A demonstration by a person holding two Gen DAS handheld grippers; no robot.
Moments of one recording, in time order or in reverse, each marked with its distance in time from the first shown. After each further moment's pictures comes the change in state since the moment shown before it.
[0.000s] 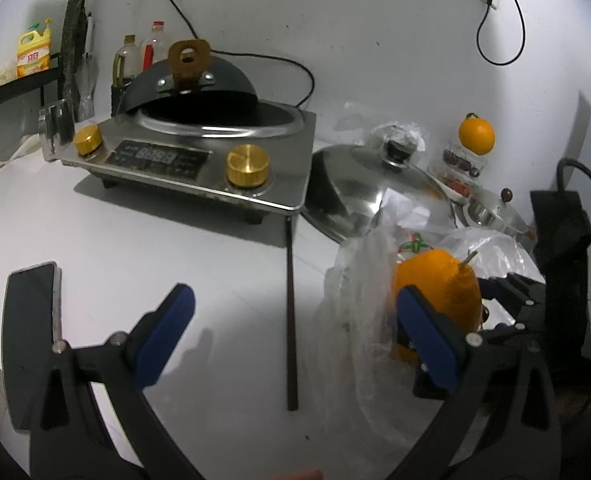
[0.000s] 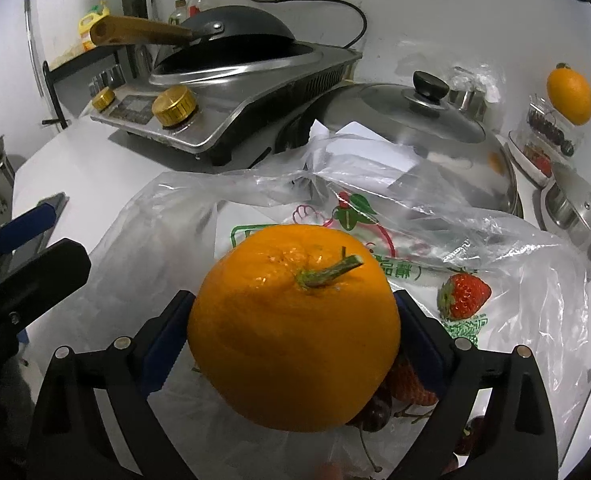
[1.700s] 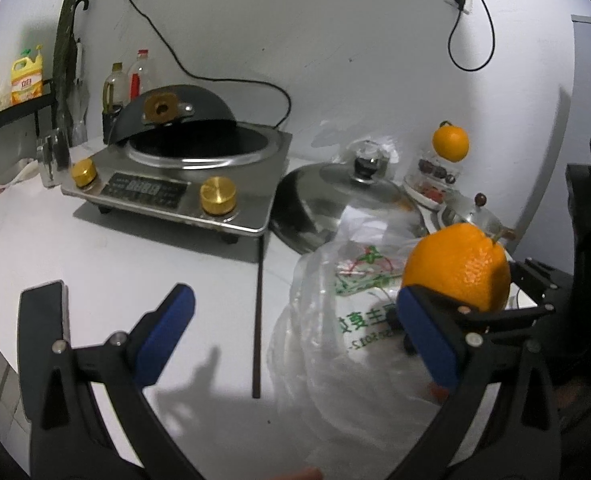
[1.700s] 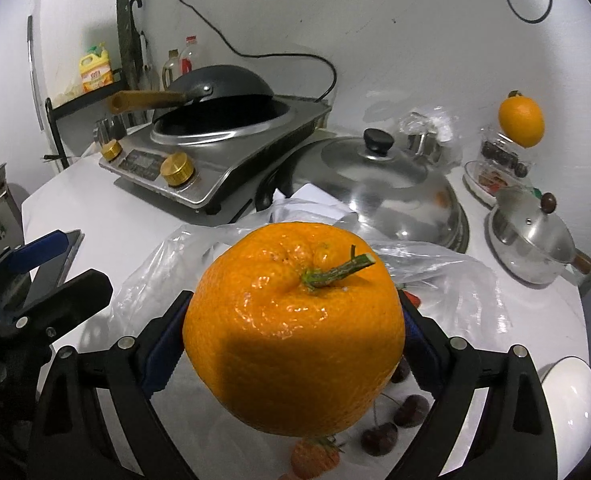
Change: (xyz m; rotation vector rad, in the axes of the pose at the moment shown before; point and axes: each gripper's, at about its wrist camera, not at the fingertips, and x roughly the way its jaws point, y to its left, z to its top) left arm -0.040 -0.036 0.008 0.047 -0.050 -0.022; right arm -0.078 -0.019 -0.005 0.038 -0.154 -0.042
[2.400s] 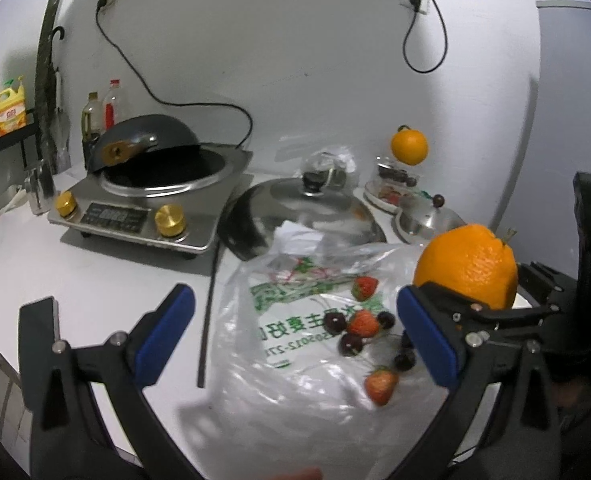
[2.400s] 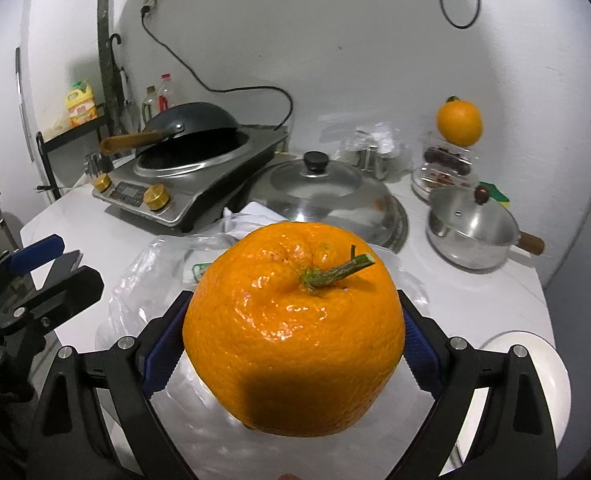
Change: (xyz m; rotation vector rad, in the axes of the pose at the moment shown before) left arm -0.038 -0.067 0.007 0.068 -0.033 -0.045; right arm -0.073 -0.049 -0.020 0.078 -0.083 -0.055
